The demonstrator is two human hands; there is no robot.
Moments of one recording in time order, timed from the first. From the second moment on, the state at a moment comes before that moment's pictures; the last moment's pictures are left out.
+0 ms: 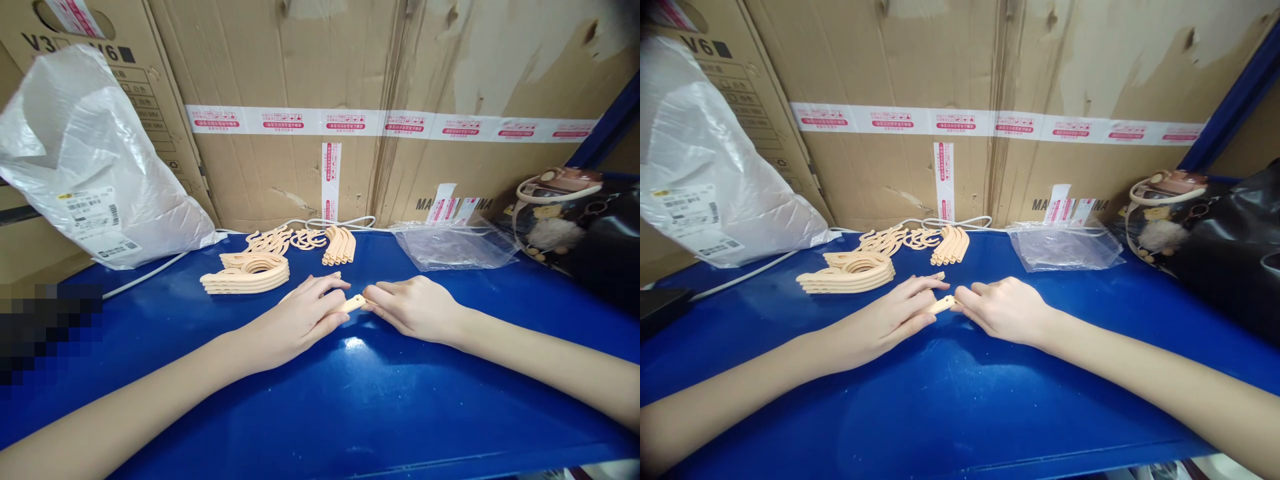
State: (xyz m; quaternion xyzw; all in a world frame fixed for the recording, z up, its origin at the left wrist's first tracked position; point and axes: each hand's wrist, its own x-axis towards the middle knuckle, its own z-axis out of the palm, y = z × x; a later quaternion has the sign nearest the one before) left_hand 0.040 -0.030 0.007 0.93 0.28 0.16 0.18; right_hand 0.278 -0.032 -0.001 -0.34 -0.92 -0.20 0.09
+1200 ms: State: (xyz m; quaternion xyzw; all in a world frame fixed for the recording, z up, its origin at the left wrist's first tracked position) left_hand 0.020 -0.015 0.022 0.91 0.26 0.13 0.29; right_hand 0.289 -0.039 0.019 -0.25 -0.95 0.08 0.15
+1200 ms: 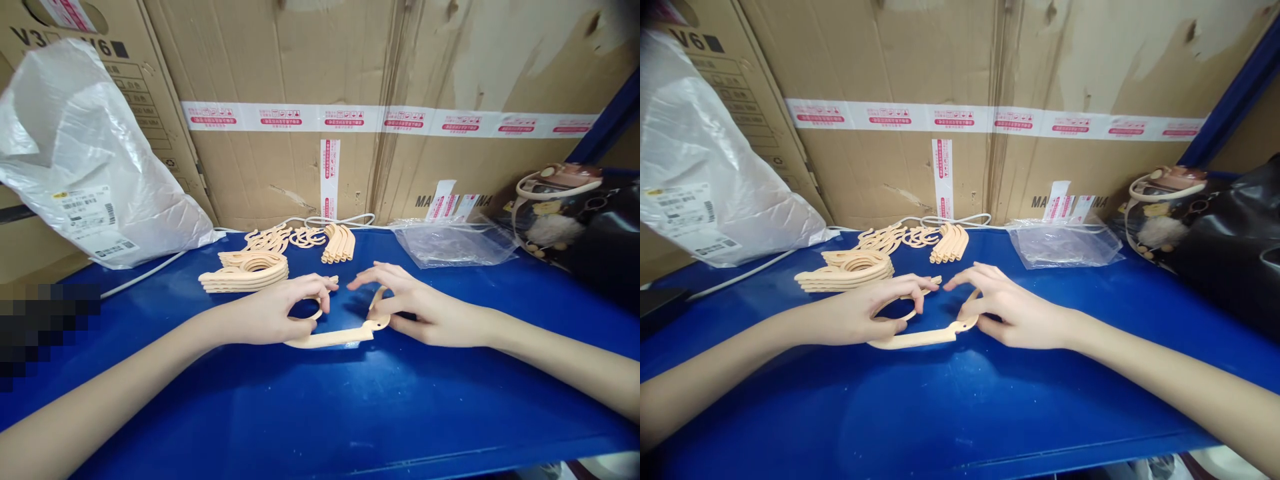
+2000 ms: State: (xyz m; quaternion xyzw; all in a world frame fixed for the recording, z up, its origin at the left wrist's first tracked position) left_hand 0.034 -0.021 0.002 0.89 0.36 0.21 0.17; right_hand 0.273 -0.062 0.017 -0.25 -0.91 0.27 0.19
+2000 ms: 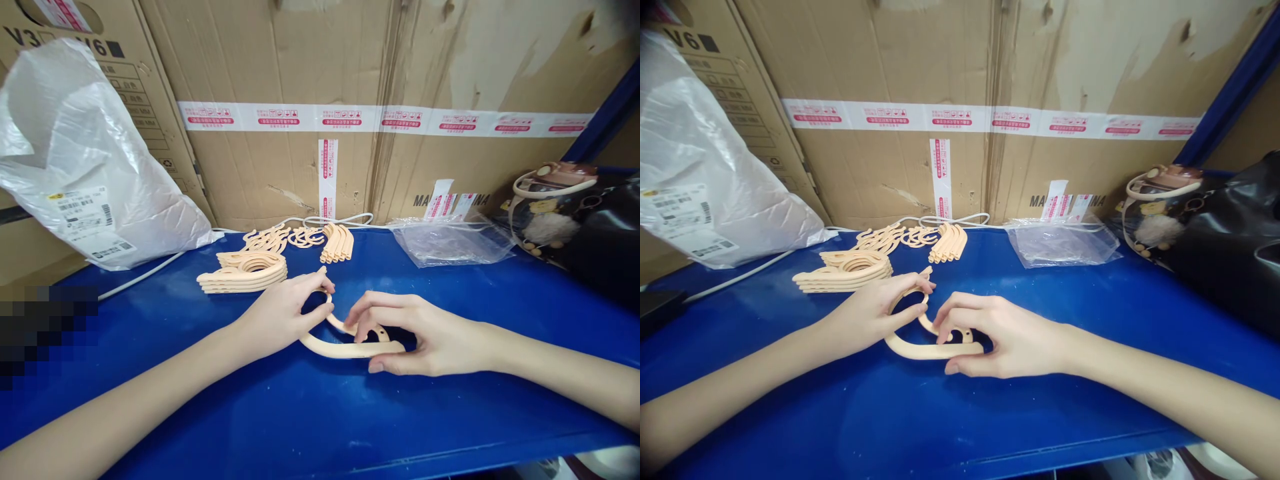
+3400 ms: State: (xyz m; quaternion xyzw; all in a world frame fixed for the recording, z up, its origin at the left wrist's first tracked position) left_hand 0.024 -0.014 0.013 0.93 0.21 0.18 0.22; right_hand 0.289 -0.030 -0.004 -0.28 -0.94 0.00 0.18
